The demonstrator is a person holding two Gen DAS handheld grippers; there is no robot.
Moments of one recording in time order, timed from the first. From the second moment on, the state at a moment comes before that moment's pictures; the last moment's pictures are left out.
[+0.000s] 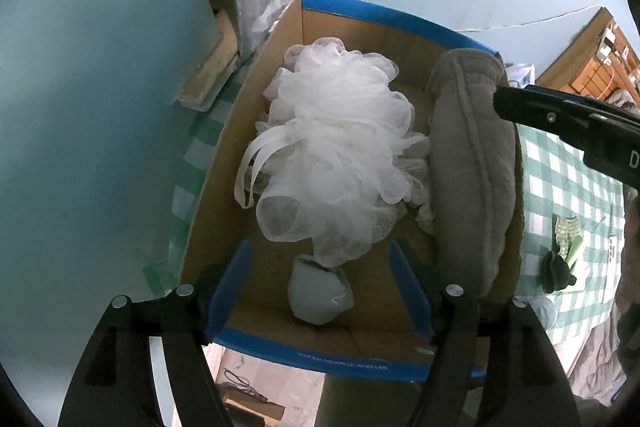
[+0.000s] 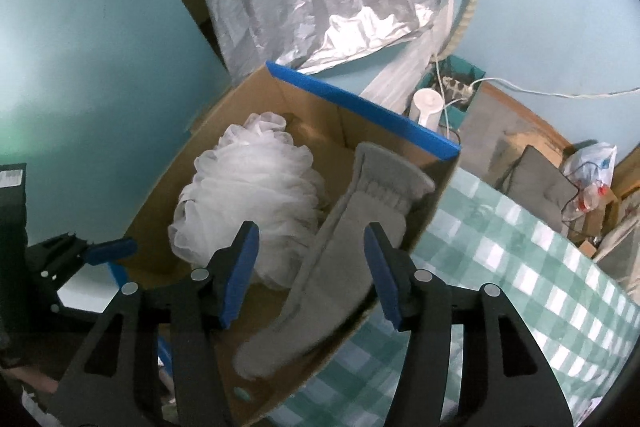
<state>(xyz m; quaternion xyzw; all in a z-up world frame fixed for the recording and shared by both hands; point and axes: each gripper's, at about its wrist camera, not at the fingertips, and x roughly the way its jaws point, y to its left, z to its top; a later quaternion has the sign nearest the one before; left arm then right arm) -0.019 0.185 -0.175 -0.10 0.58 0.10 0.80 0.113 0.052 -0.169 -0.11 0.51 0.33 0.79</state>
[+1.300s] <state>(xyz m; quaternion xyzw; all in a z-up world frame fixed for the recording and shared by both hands) -0.013 0.021 -0.140 -0.02 0.56 -0.01 0.83 0.077 -0.164 -0.148 -0.05 0.52 0.19 0.83</state>
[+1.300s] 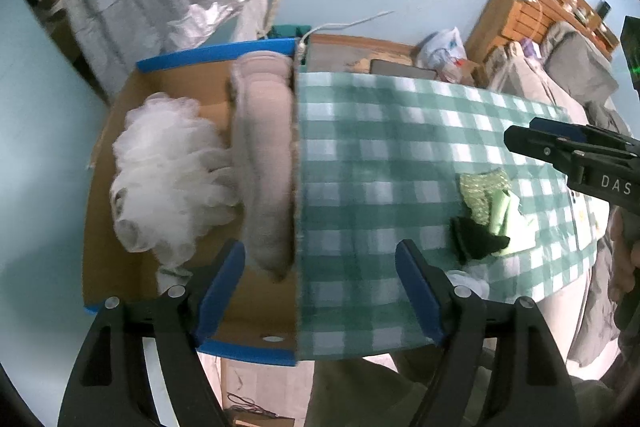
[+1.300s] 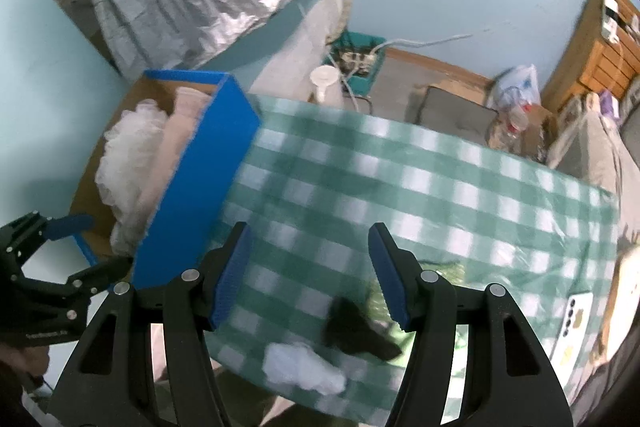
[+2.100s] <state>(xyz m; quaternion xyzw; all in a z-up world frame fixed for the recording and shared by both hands) -0.014 -0.085 -0.184 0.04 0.61 -0.09 0.78 0.049 -0.273 -0.188 -0.02 0.58 0.11 0.81</state>
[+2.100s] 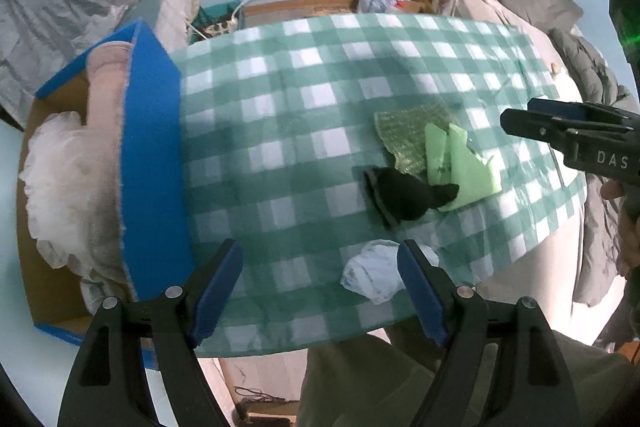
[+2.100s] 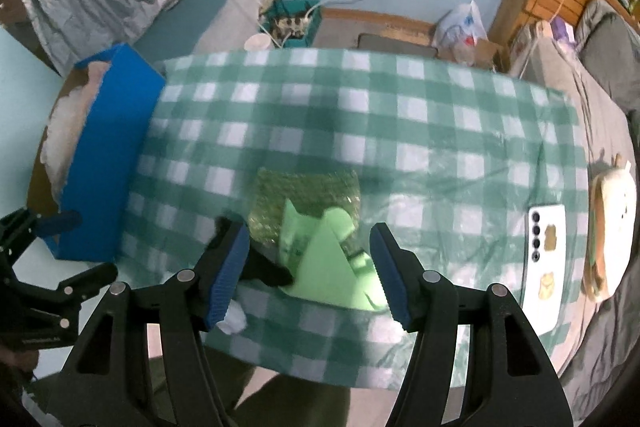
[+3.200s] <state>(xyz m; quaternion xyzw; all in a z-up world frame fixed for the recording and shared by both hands) -0.020 -0.139 -0.282 0.04 0.68 -0.10 0.72 0.045 -0.298 -0.255 -0.01 0.63 0.12 0.76</state>
